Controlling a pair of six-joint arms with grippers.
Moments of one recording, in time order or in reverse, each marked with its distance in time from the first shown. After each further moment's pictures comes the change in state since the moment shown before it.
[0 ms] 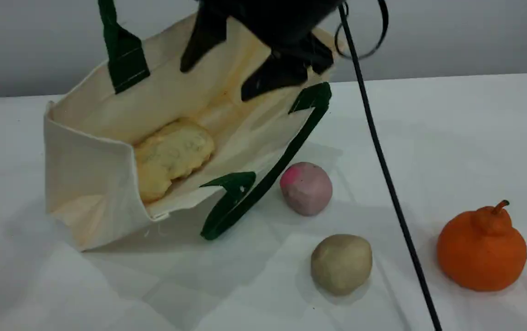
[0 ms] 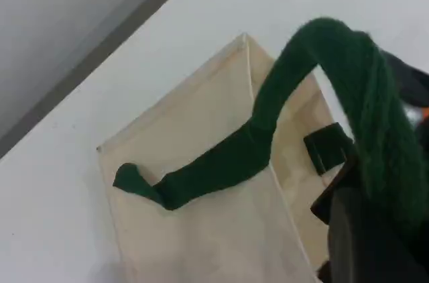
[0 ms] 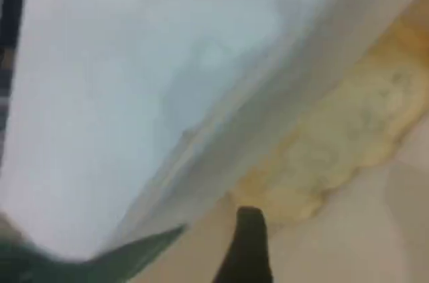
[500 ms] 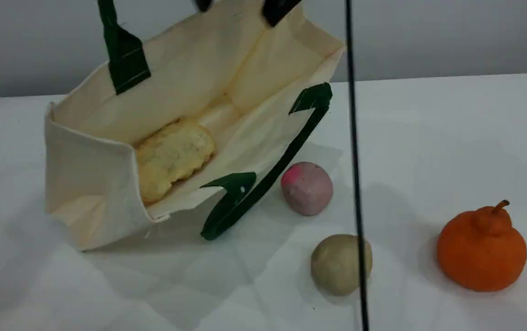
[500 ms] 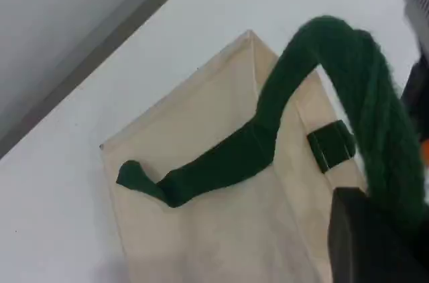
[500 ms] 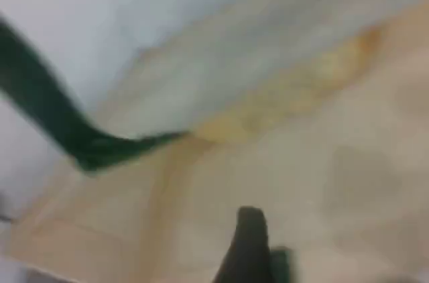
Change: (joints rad) left arm 0.000 0.000 0.001 0.008 -0.001 -0.001; right arm -0.006 0.000 -0.411 -0.540 0.487 0.246
